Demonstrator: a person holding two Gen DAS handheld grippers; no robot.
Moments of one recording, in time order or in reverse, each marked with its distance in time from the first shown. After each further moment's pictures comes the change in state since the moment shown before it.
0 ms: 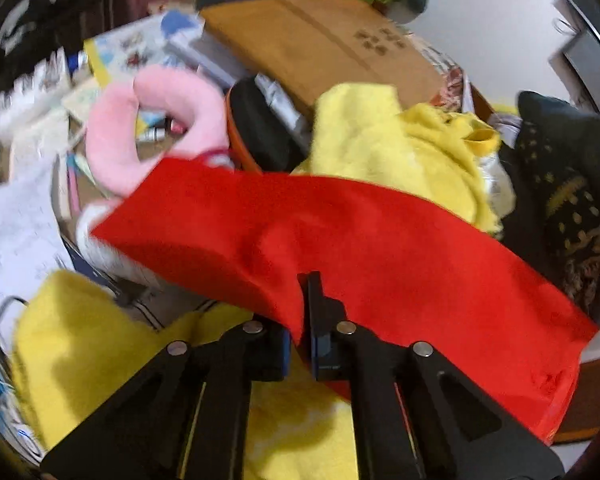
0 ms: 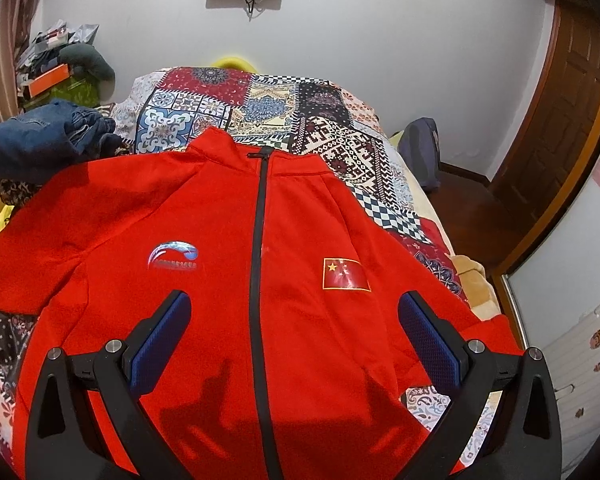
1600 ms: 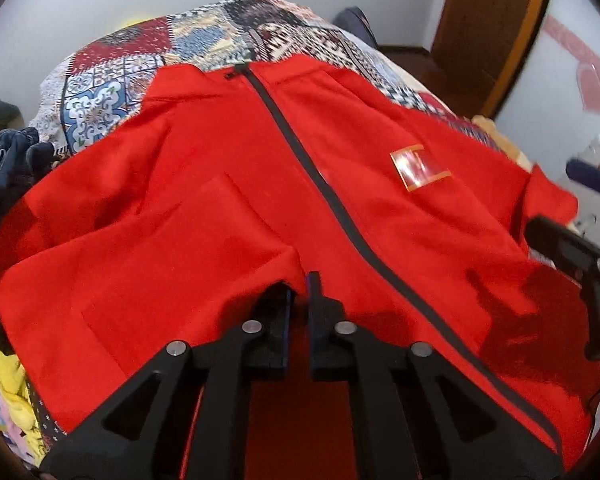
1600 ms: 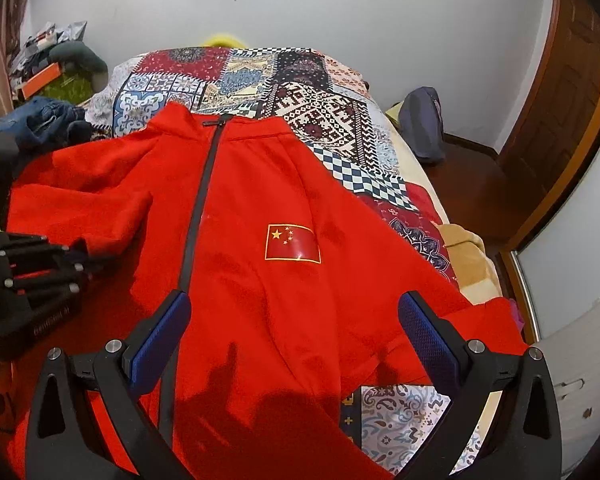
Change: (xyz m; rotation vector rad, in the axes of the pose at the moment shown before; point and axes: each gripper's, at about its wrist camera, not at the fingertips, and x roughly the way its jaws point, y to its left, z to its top) left arm -0.057 -0.425 -0.320 1.252 0.155 -0.361; right arm 0.032 -0.063 -0.025 0.044 0.085 0.054
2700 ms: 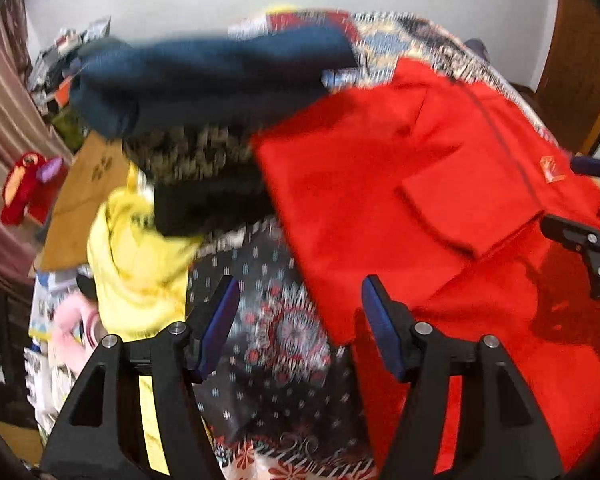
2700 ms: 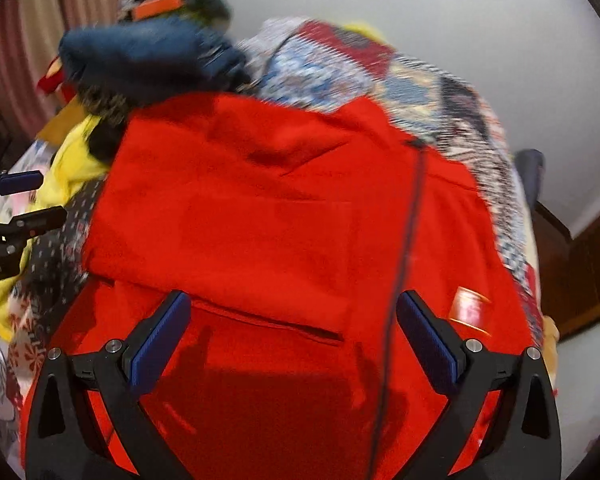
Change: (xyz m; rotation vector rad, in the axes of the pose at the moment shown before) left arm -0.111 0.172 -0.129 -0.259 -0.020 0.315; right arm 0.015 0.164 0.018 -0.376 0.068 0.232
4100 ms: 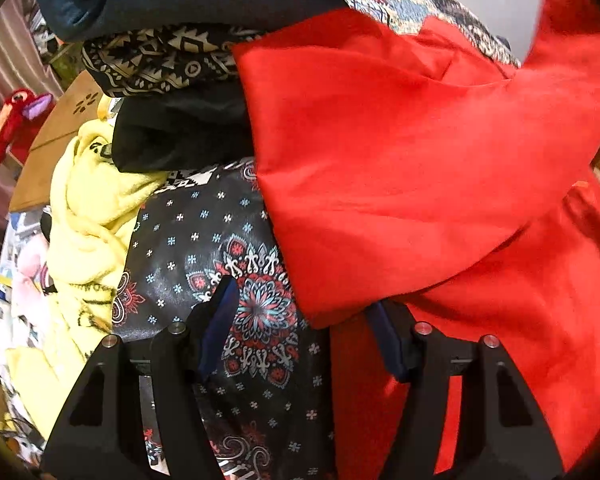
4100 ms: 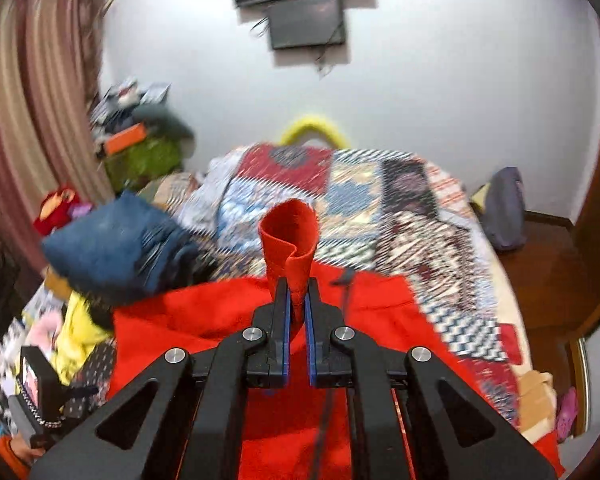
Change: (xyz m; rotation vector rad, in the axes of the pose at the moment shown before) left arm 0.054 -0.008 -0.008 -0.151 0.103 -0.051; right arm -0.085 -0.123 0.072 0.284 -0.373 -0.007
